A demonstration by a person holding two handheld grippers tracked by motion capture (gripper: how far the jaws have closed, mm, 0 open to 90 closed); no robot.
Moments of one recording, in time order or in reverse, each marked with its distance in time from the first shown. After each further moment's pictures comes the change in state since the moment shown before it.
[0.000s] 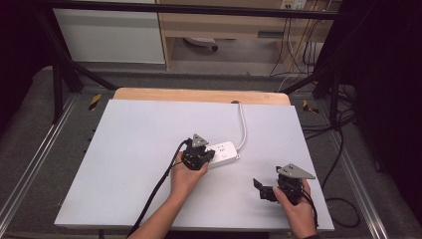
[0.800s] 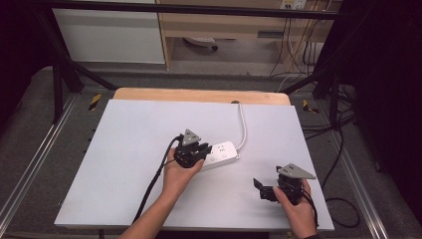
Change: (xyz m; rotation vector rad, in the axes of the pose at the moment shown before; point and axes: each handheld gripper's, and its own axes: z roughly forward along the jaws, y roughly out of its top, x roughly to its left) left arm 0.007 0.012 -0.034 -0.107 0.013 0.015; right arm 0.000 0.001 -0.001 -0.002 0.000 -0.006
